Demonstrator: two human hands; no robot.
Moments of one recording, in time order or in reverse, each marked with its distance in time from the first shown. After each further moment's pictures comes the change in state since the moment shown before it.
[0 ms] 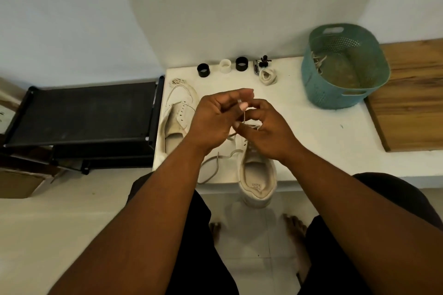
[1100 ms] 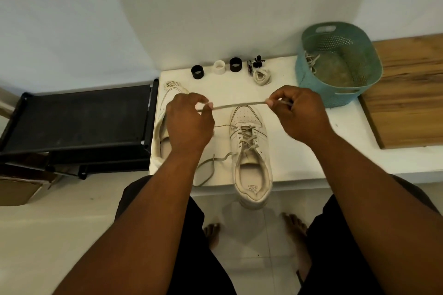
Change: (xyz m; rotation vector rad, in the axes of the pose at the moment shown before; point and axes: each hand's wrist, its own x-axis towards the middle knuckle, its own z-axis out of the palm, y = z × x) left_hand 0.009 -0.029 -0.025 0.849 0.505 0.050; right_hand 0.010 0.016 -0.067 -0.248 0.250 0.020
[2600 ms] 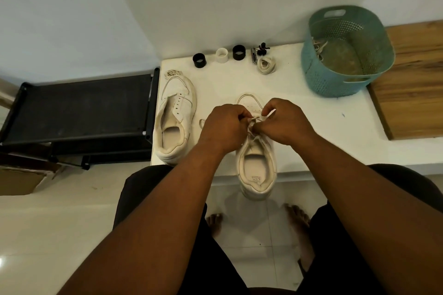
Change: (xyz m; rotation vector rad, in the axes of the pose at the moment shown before) left_hand -0.025 0.026 0.031 0.029 -0.545 0.079; right_hand -0.017 -0.004 0.044 -0.090 -0.283 0.378
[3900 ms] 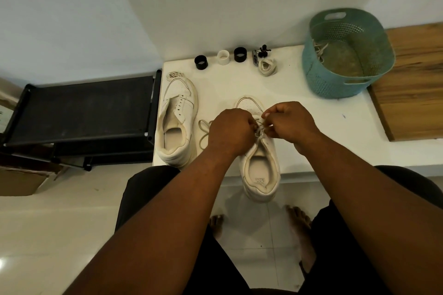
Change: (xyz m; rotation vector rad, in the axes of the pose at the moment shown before) left_hand 0.000 0.009 0.014 0.274 -0.015 -0.003; right_hand 0.002 0.006 -0.001 0.366 0.016 0.142
